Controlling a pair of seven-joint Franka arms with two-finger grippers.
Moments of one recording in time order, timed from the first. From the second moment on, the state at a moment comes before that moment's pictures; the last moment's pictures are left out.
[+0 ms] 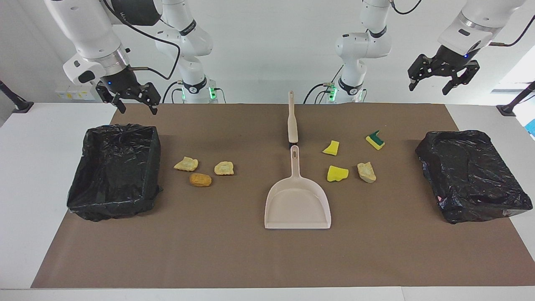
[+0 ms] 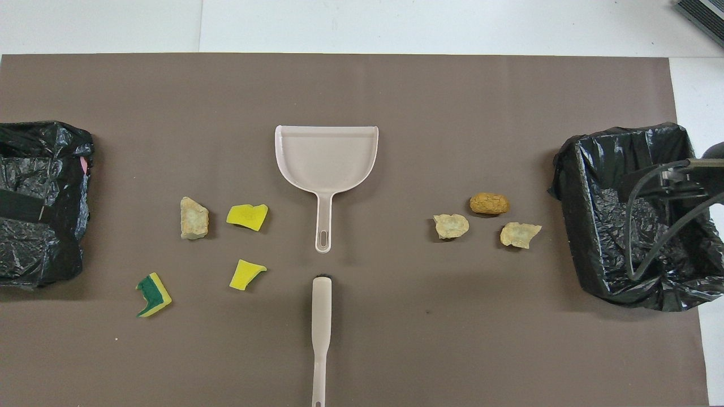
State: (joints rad) left arm -0.06 -0.04 0.00 -1.43 -0.02 1.36 0.15; right arm -0.06 -0.01 0.04 -1.59 0.01 1.54 0.06
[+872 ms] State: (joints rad) left arm -0.06 -0.04 0.00 -1.44 -0.02 1.33 0.15; right arm -0.04 -0.01 0.05 -1.59 0.01 1.54 0.06
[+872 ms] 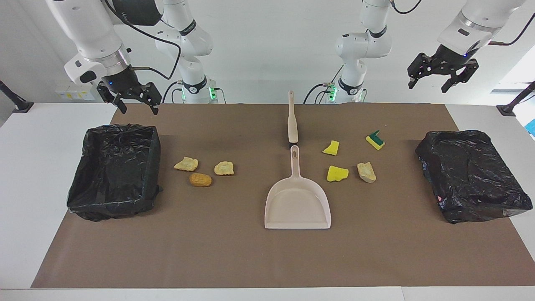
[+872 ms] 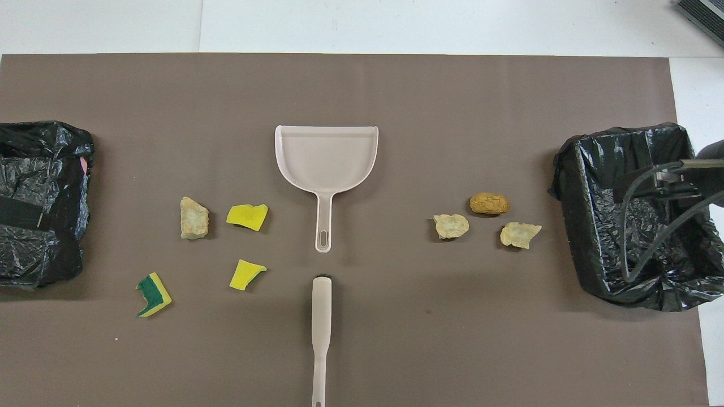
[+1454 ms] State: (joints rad) left arm -0.08 -0.15 -0.04 -1.65 -0.02 1.39 0.12; right arm -0.04 -0.05 0.07 -1.65 0.01 1.57 0.06
